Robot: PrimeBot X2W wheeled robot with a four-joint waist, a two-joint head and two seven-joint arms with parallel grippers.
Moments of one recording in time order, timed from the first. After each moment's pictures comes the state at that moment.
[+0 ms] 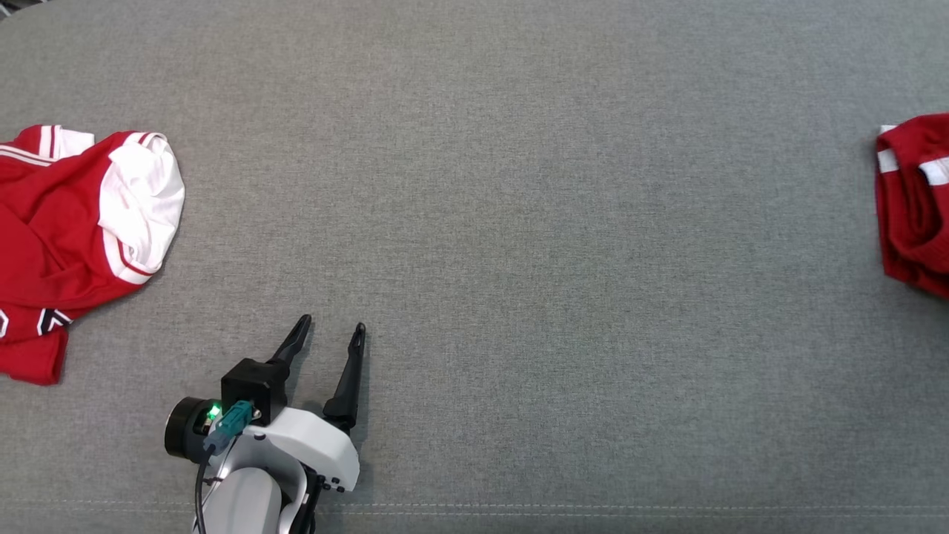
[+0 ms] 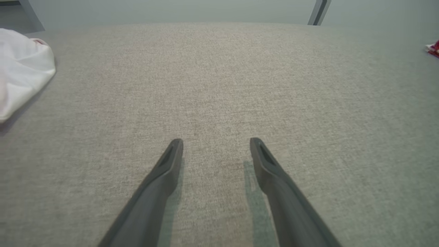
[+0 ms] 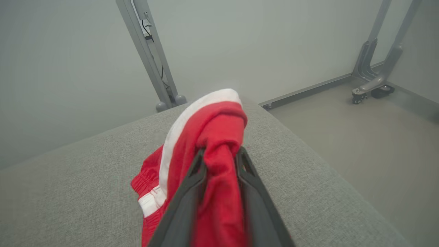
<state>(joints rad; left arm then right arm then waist) -0.27 0.04 -0.16 0.53 -0.15 -0.09 -0.25 -0.90 -0.46 0.10 1.22 0.64 0.12 -0.26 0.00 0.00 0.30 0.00</state>
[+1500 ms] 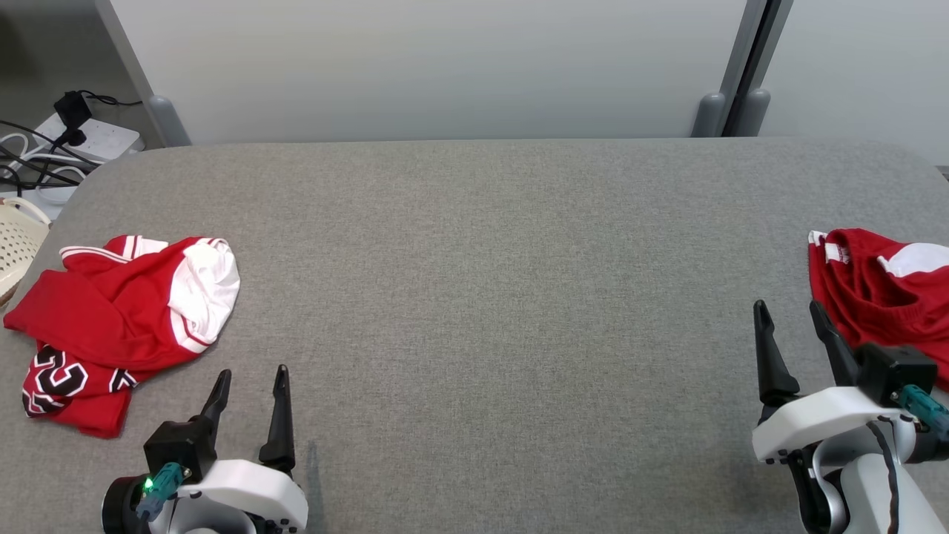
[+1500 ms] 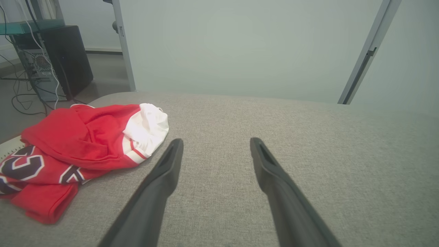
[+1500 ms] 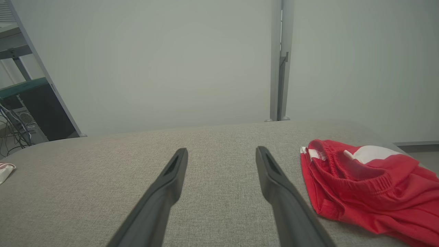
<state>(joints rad) -0.12 0.04 0.00 0.43 -0.18 -0.02 -0.25 -0.29 -0.09 0.01 0.52 0.23 0.12 -0.26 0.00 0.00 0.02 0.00</state>
